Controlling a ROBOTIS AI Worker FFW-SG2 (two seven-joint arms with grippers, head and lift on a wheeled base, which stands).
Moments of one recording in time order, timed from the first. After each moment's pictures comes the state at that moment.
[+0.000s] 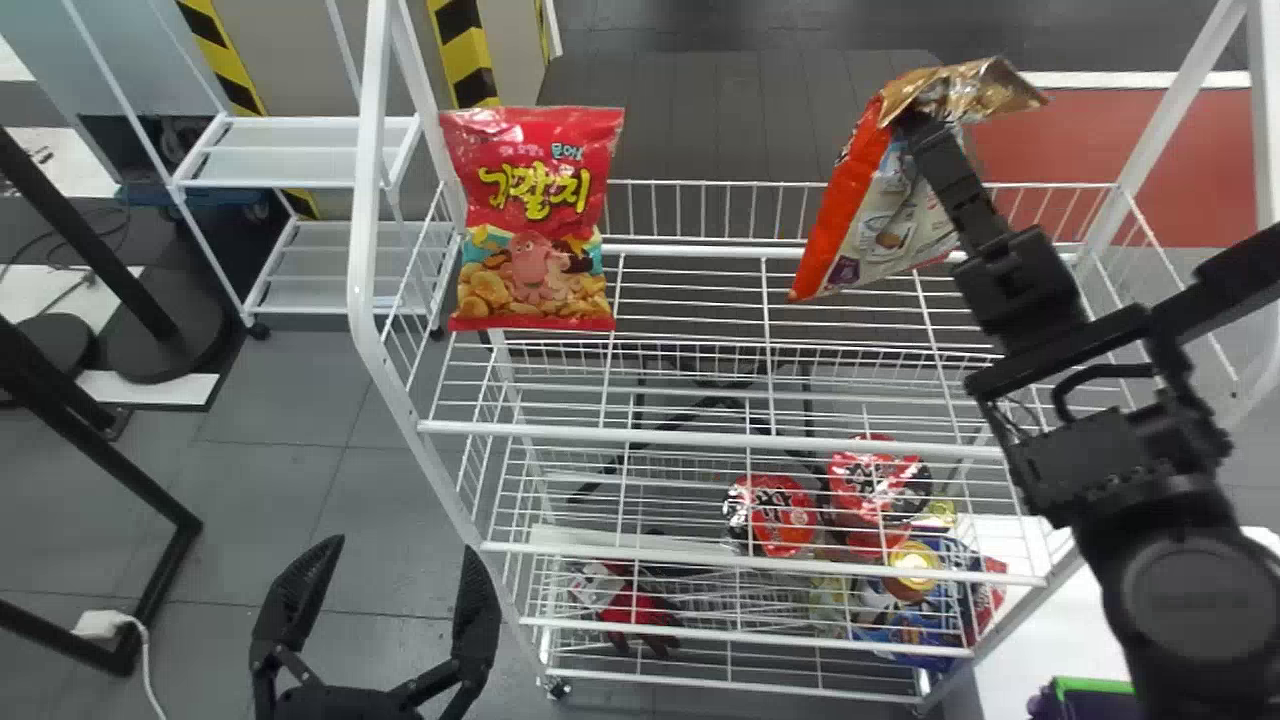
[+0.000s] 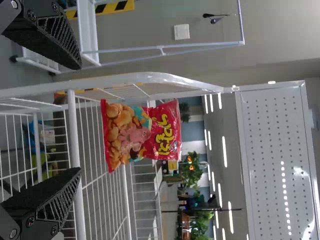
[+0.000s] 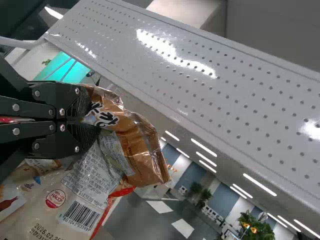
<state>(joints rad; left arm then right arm) 0.80 0.28 -0.13 -1.86 -0.01 -0.49 0.28 0.08 0.00 0.03 -1.77 -0.99 0.17 0.31</state>
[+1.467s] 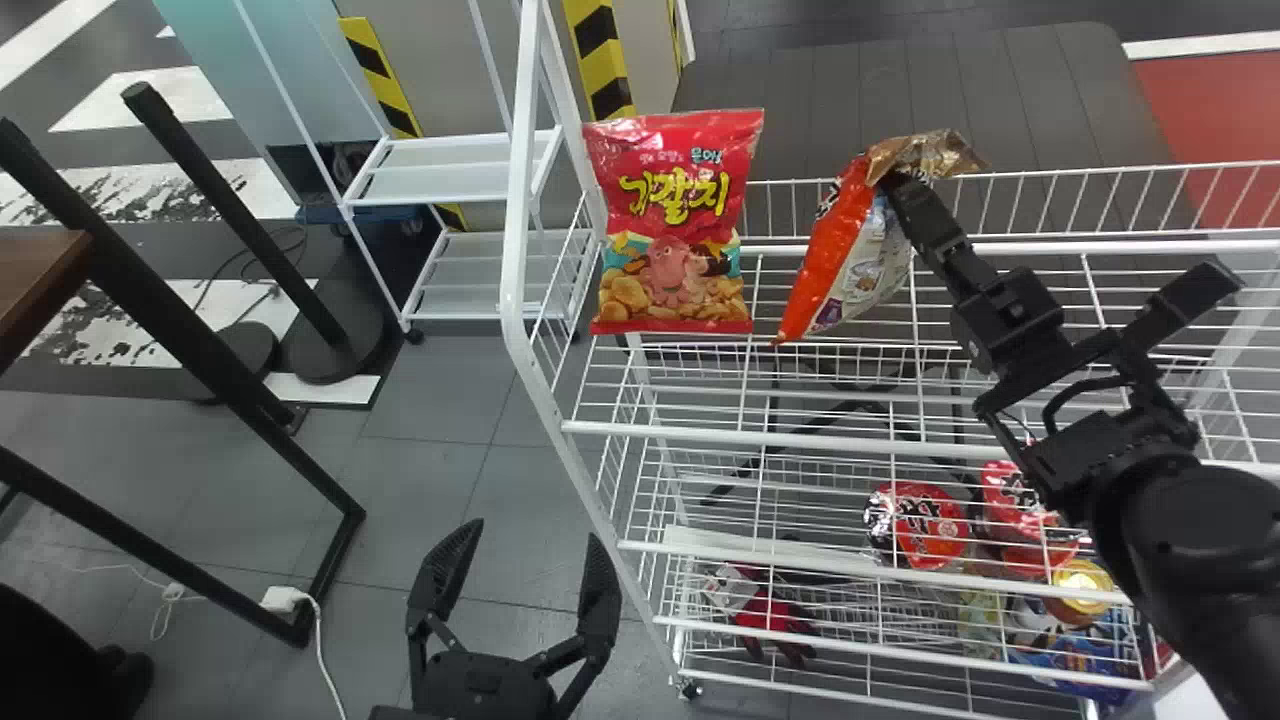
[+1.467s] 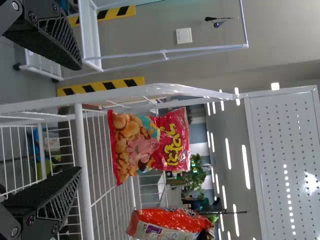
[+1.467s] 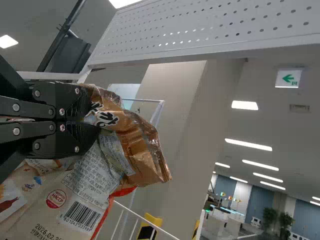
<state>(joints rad) 0.75 0.29 -0.11 -1.78 0.01 -0.50 0.26 -0.22 0.00 0.18 -1.16 -1.24 0.19 0.63</state>
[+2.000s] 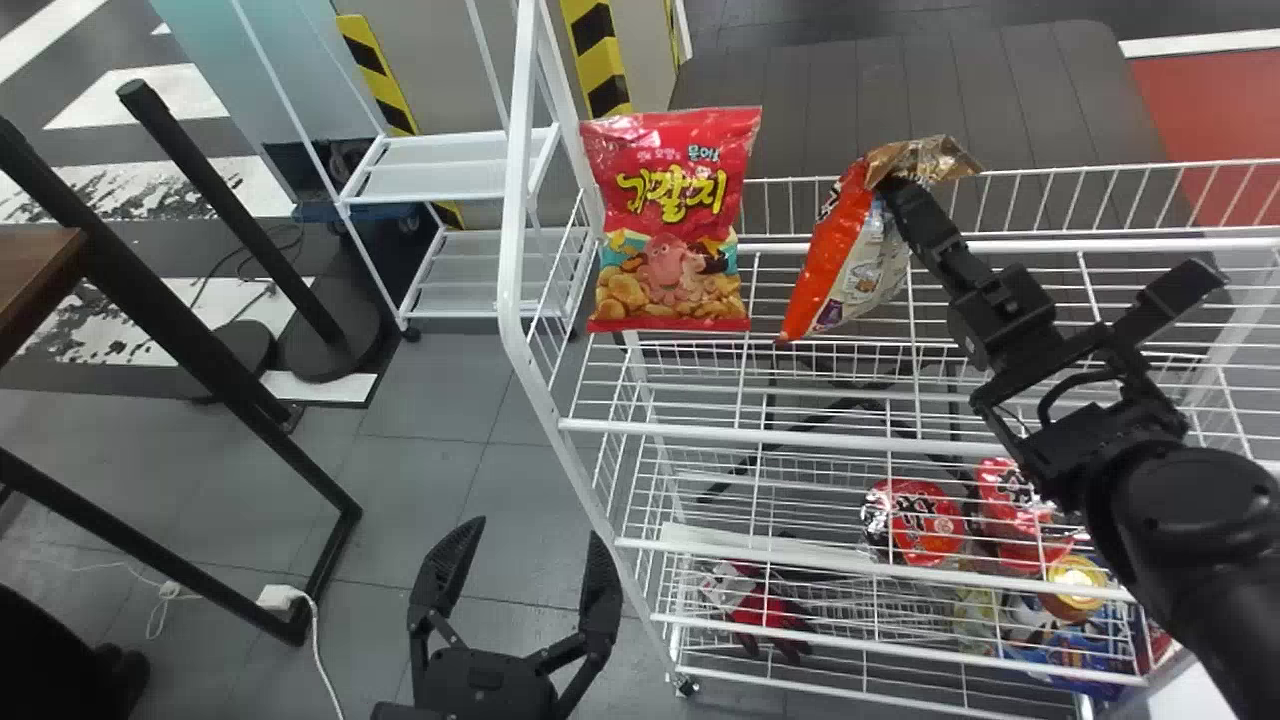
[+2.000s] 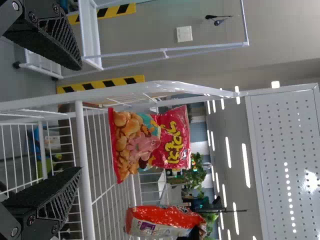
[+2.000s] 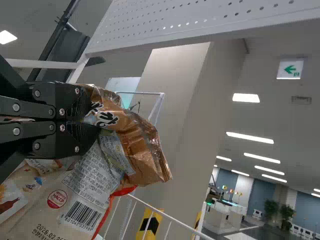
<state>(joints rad) 0.74 0.29 -0.11 -1.78 0.01 -0.50 0.26 -0.29 0.00 0.18 -1.03 -1.24 0.19 0.66</state>
